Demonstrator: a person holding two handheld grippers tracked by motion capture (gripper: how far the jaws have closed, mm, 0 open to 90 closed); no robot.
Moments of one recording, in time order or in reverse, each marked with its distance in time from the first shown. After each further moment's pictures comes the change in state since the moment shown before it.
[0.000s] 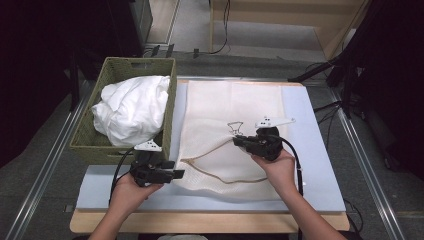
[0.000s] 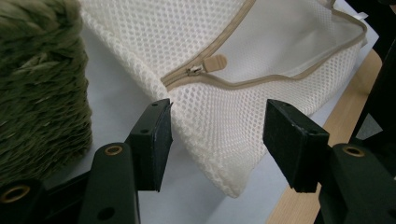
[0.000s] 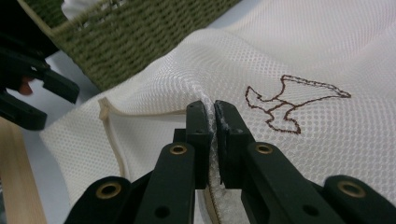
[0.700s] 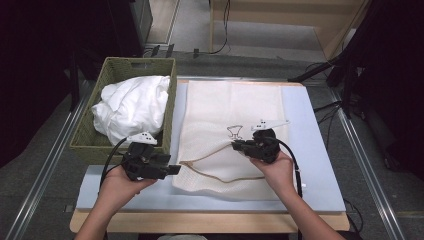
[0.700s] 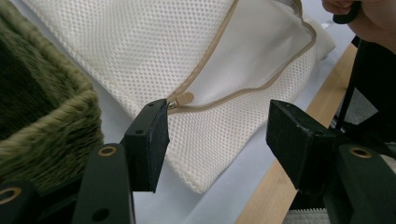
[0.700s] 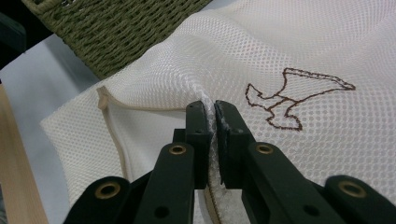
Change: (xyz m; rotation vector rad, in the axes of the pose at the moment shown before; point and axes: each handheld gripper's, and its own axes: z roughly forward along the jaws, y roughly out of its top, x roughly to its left) left arm -0.015 0.029 -0.039 0.019 0.001 0.075; right arm -0.001 -0.007 0.009 0.065 0.001 0.011
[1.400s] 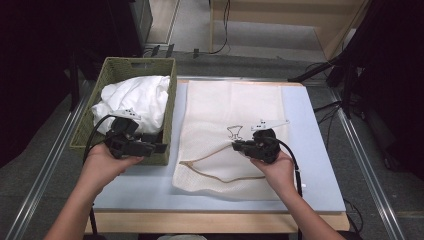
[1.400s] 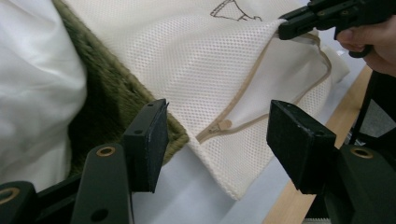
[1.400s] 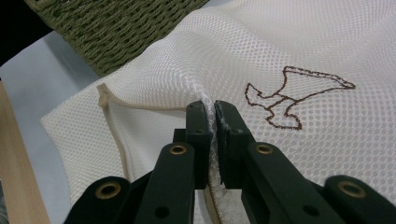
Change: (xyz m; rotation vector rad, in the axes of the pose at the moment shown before) left arm 0.029 0.037 -0.038 -0.013 0.057 -0.008; right arm 0.001 0.000 -0.001 0.009 -0.001 -0.002
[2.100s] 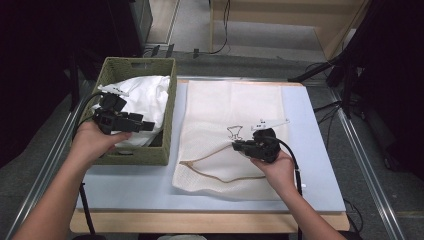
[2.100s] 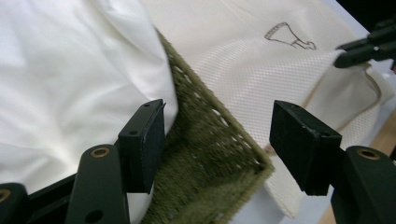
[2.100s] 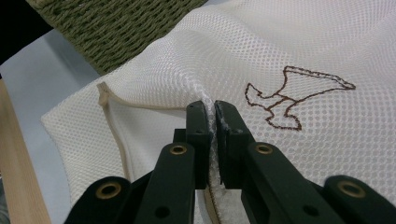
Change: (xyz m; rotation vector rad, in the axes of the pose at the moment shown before) left arm 0.055 0.031 -0.014 0.002 0.082 -0.055; right arm -0.001 0.001 0.000 0.006 0.003 -0.005
